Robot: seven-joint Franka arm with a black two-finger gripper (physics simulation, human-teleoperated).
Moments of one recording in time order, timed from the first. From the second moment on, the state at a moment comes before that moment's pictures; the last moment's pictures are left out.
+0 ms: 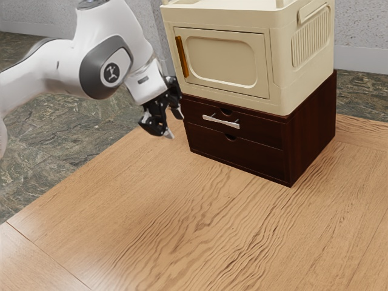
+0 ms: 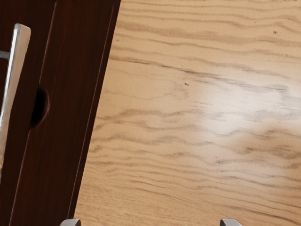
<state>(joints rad) -0.02 0.12 0.12 -1.51 -0.01 1.95 1.47</state>
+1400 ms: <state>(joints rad) -0.01 0.40 0.09 -1.33 -0.12 2.17 1.69</state>
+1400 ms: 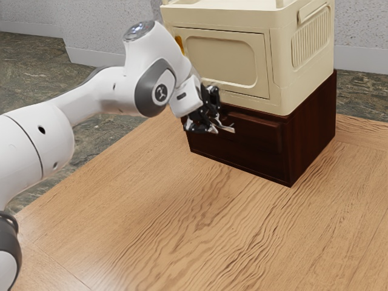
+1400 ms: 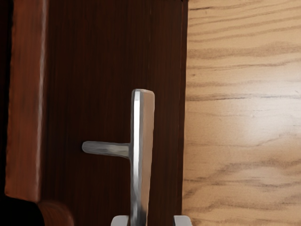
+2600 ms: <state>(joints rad) -0.01 -0.15 0.10 -2.01 -0.14 2.24 1.73</state>
